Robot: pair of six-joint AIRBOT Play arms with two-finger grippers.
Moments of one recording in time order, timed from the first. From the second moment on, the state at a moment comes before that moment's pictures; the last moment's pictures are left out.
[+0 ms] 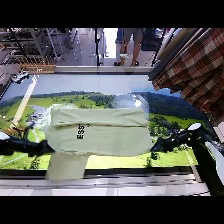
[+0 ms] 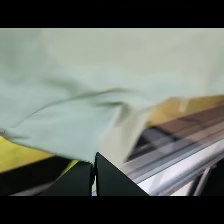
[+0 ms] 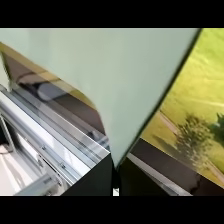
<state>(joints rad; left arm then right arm) 0.43 -1.25 0.80 0.86 -1.37 -1.10 -0.35 -1.45 0.89 -0.83 1.51 0.97</state>
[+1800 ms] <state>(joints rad) 0.32 -1.75 1.47 0.48 -1.22 -1.00 -0.16 -2.10 1.81 -0.83 1.37 1.29</state>
